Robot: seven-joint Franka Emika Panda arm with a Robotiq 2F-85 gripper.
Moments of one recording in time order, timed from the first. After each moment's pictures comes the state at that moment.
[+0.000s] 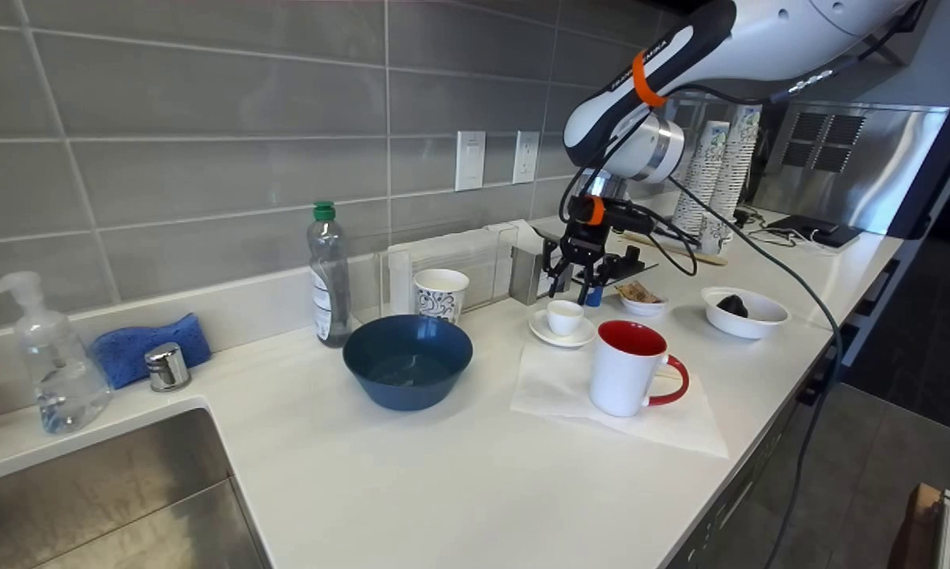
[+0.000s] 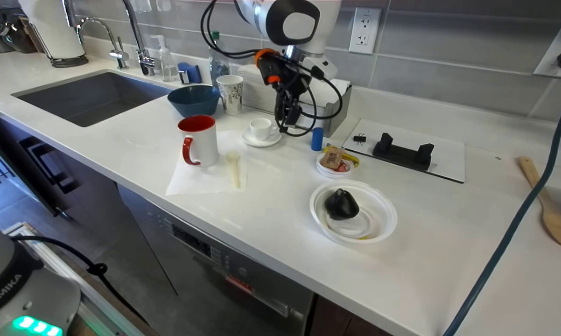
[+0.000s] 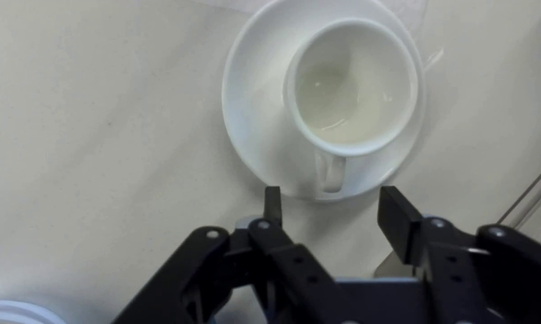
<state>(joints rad) -0.13 0.52 -0.14 -1.78 0.37 2.16 0.31</state>
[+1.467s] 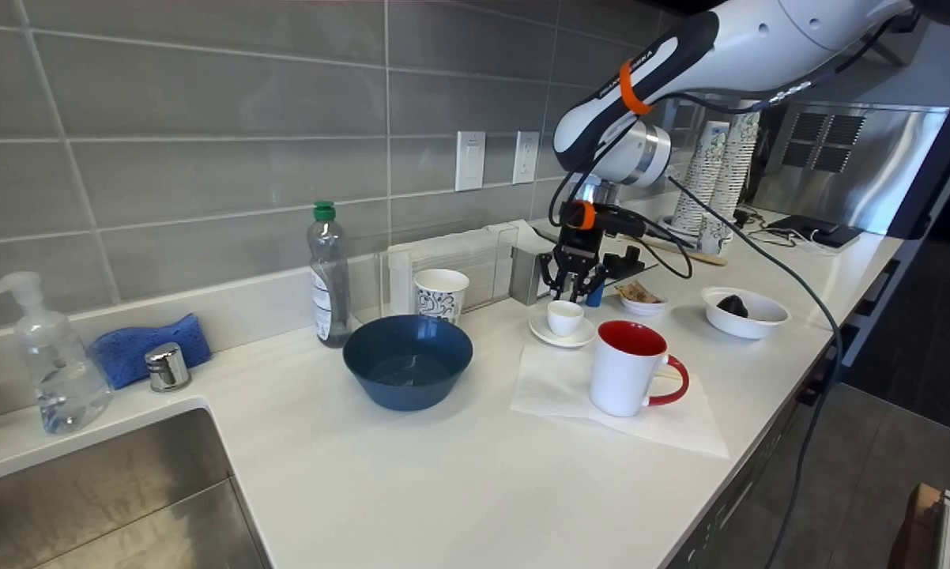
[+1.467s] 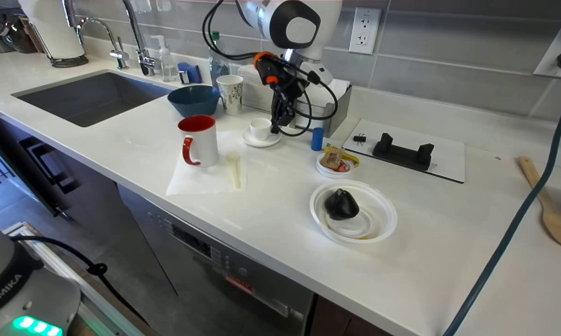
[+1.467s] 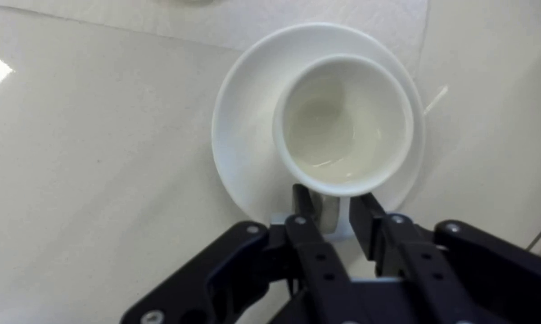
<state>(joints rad) -0.13 0.57 -0.13 -1.72 0.36 2.06 0.34</state>
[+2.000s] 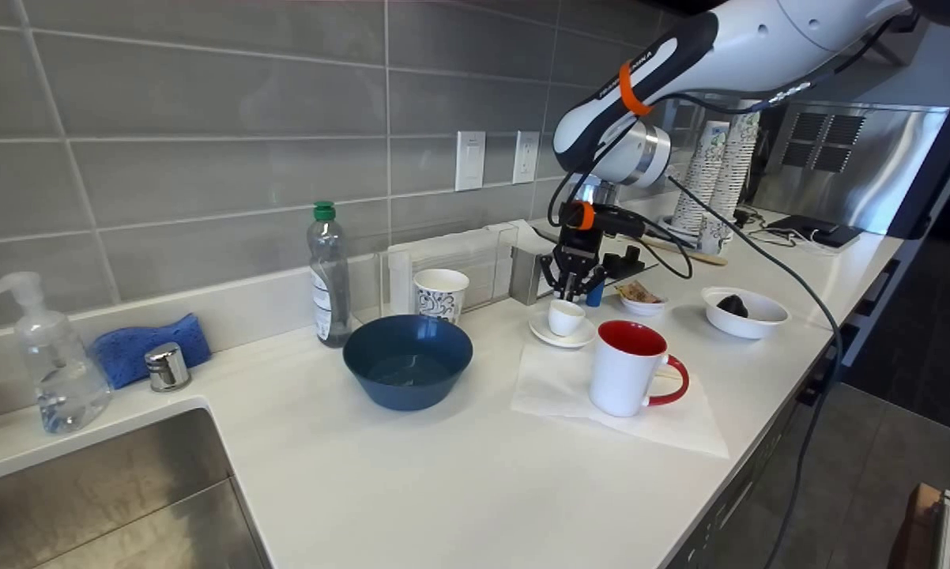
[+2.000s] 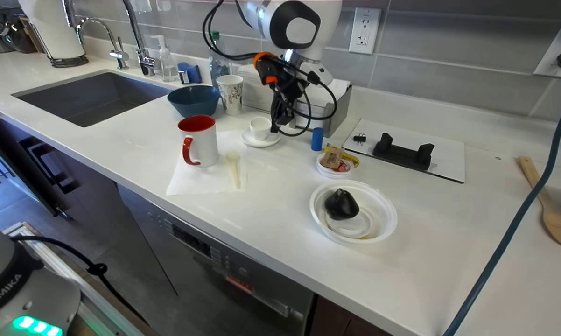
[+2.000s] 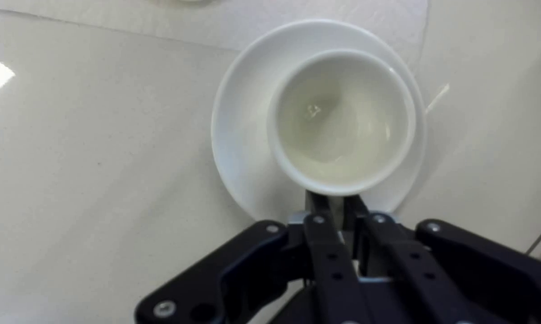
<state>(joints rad) -0.13 0.57 -0.13 -1.72 0.36 2.06 0.35</state>
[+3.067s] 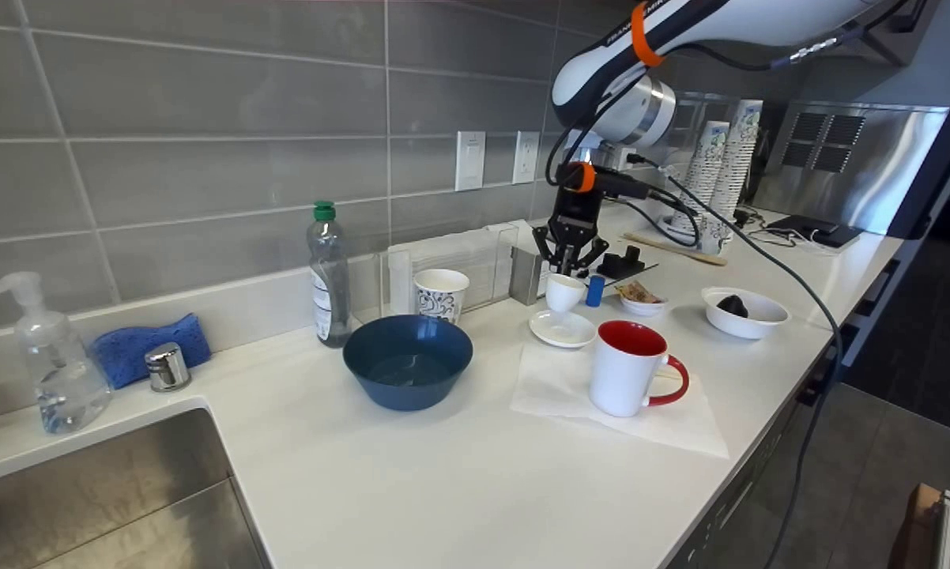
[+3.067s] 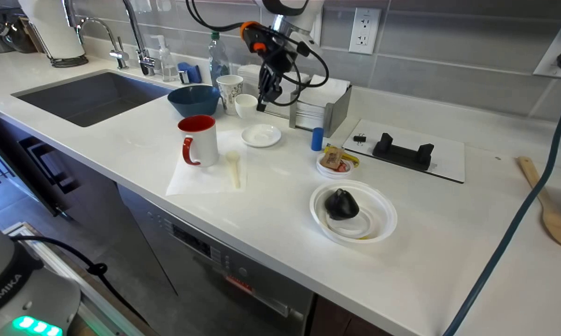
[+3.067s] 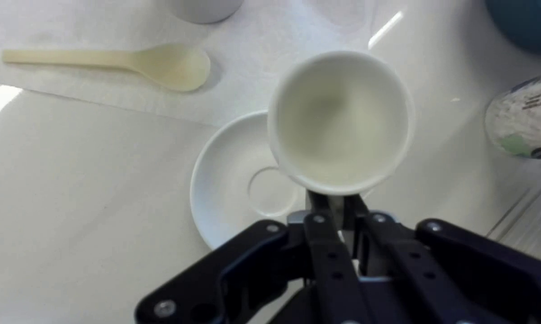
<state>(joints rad) -0.09 0.47 -0.12 -1.71 0.35 1.91 0.39</state>
